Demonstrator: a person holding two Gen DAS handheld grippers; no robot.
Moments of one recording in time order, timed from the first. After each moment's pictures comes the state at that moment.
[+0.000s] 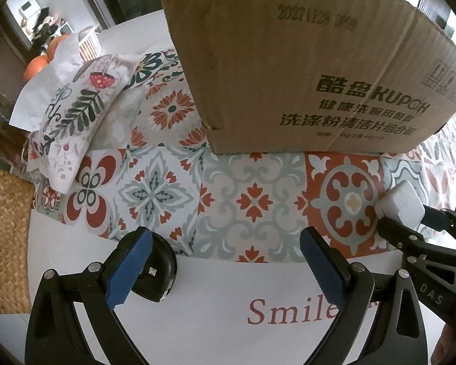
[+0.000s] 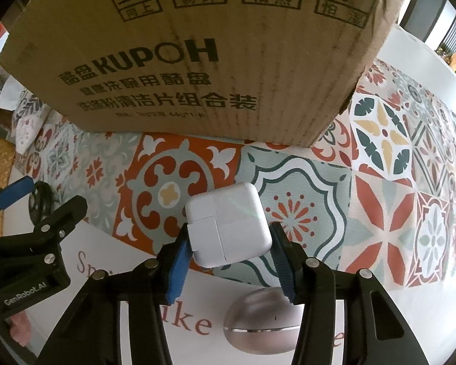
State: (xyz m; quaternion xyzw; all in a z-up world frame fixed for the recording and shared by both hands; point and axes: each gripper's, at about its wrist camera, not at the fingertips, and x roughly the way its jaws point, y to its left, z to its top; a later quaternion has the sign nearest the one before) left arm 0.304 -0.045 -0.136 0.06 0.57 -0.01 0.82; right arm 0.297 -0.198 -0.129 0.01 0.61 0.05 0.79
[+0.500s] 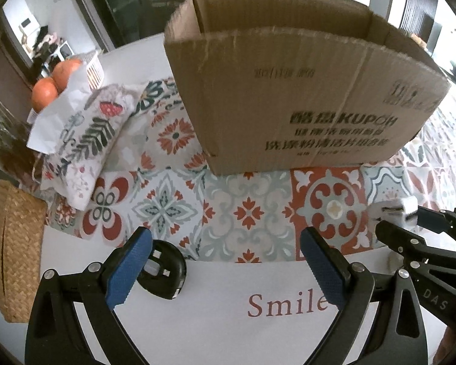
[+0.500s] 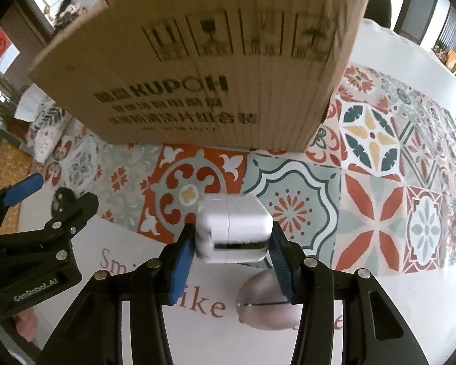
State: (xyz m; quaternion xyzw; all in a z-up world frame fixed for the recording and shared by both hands) left arm 0.286 -0.052 -0.099 0.08 0.53 -0.02 0.84; right arm 0.273 -0.212 -0.093 0.03 0.58 0.05 0.81
